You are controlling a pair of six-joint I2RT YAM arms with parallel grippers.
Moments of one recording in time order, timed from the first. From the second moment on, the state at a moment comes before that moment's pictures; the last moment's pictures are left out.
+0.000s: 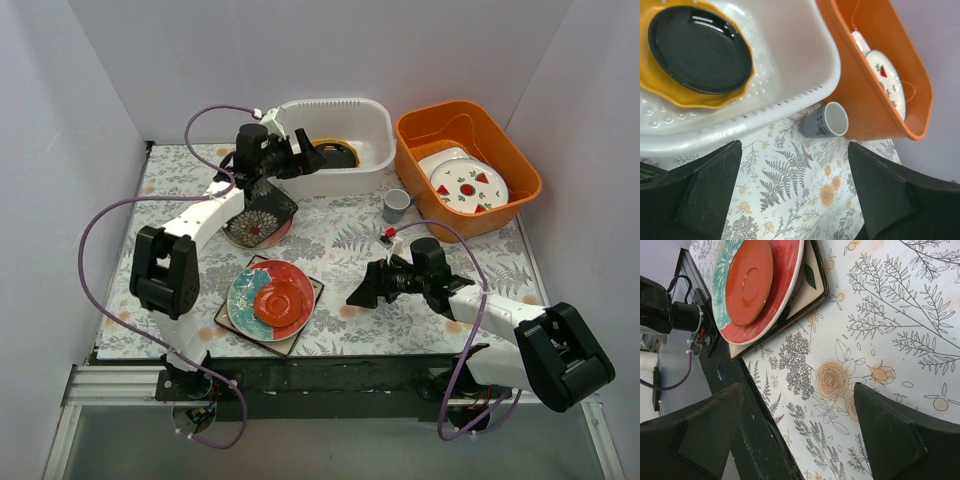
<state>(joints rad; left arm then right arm) -0.37 1.84 1.48 0.04 0.38 -0.57 0.52 1.21 0.39 0.26 -0.72 0.45</state>
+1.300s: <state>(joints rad) -0.36 0.91 0.51 0.01 0.22 -0.77 0.67 1.58 0.77 0.27 -0.79 0.44</state>
